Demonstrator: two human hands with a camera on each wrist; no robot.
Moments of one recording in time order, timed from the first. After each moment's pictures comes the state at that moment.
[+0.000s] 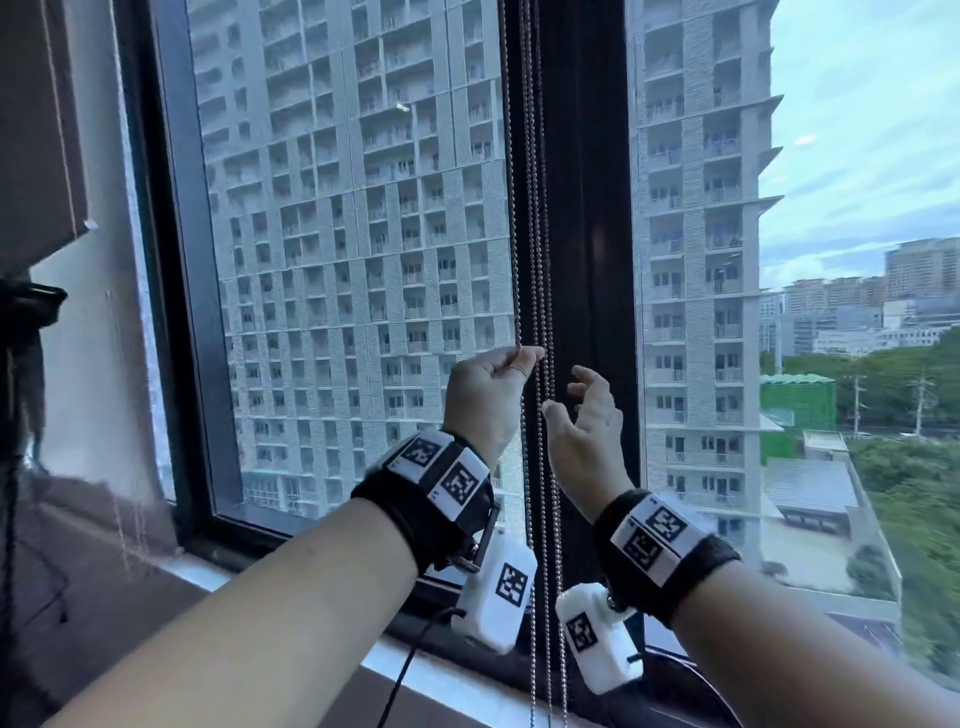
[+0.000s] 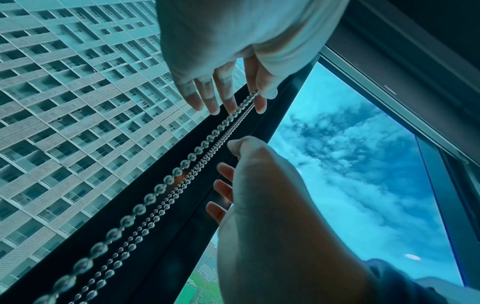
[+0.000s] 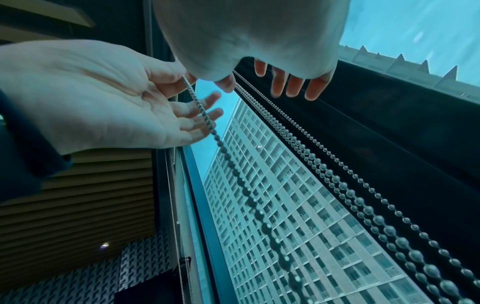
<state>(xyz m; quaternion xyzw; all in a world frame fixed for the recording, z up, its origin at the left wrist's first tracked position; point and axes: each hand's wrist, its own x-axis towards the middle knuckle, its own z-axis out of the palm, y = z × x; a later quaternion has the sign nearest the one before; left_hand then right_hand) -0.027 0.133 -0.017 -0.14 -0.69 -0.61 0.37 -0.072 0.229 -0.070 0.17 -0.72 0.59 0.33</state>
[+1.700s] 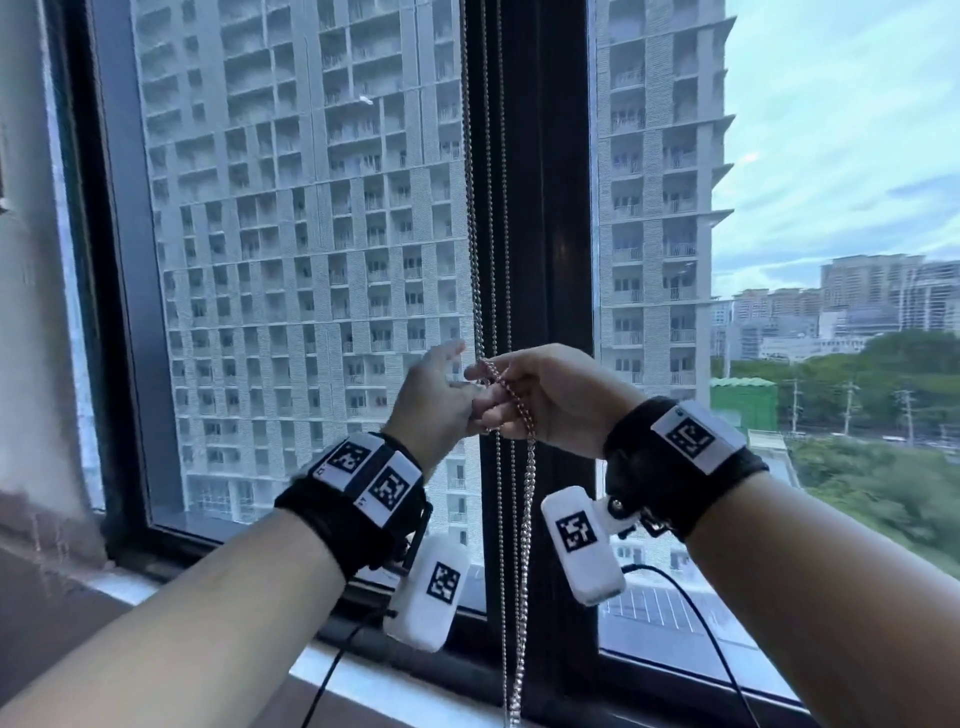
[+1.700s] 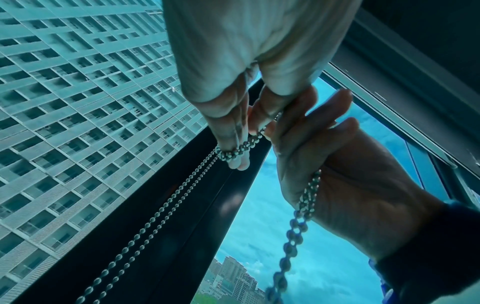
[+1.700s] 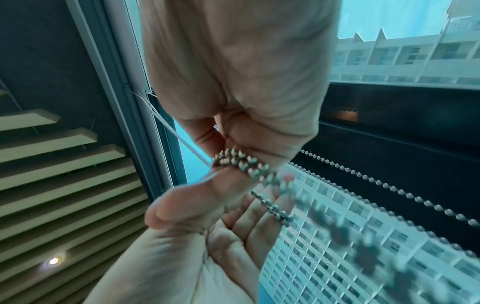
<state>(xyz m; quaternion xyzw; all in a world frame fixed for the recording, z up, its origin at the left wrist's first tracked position) -0.034 0.117 -0.014 -0.16 -0.72 -0.64 0.23 -0.034 0.265 0.014 0.31 -0.60 0.72 -0.16</state>
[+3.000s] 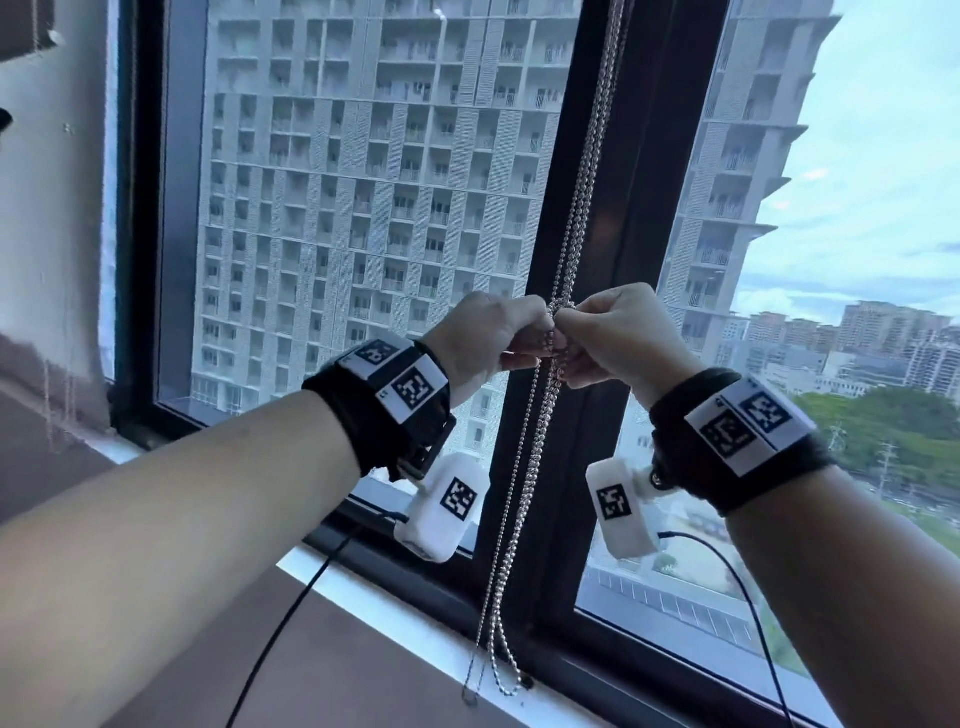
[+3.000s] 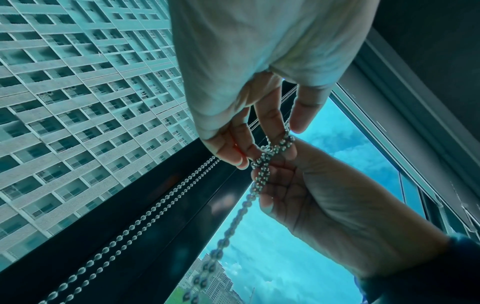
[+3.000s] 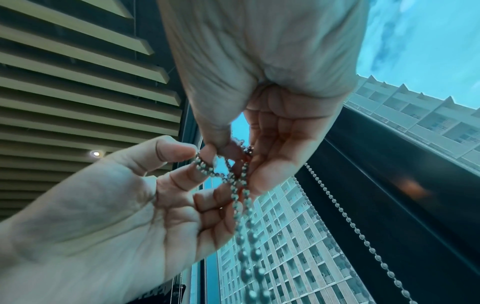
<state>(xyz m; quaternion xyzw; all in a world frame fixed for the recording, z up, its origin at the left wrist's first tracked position) -0.011 0.103 -0.007 -0.22 -0.70 -0.67 0.14 -0.044 0.250 0.016 0.22 -0.81 0.51 0.19</state>
